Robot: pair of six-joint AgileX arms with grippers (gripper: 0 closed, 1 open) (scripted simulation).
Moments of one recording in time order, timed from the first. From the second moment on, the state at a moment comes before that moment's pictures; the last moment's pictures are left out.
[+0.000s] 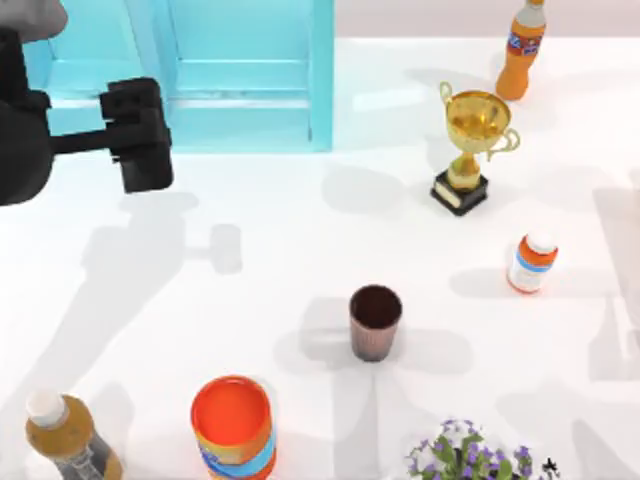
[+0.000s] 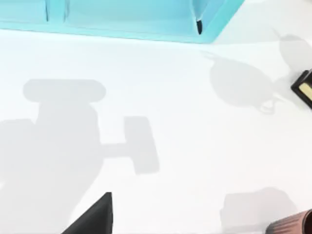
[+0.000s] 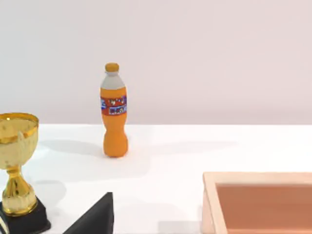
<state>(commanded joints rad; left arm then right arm) -0.41 1.06 1.05 -0.71 0.01 -0.38 0.00 0.00 0.00 0.00 0.00 0.00</state>
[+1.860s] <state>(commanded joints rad) -0.87 2.31 2.02 -1.27 0.01 -0.84 0.00 0.00 0.00 0.00 0.00 0.00</state>
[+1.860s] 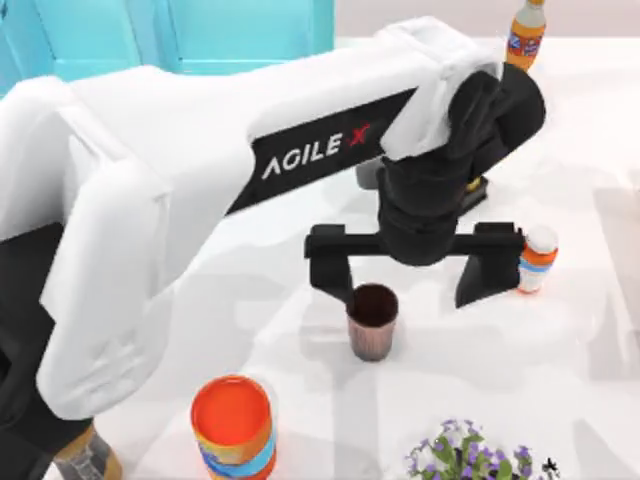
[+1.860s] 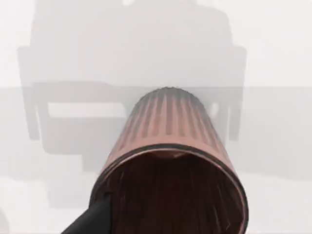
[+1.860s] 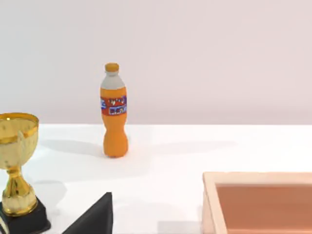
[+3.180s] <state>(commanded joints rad) -0.87 2.32 1.89 -1.14 0.01 -0.84 0.00 0.00 0.00 0.00 0.00 0.00</state>
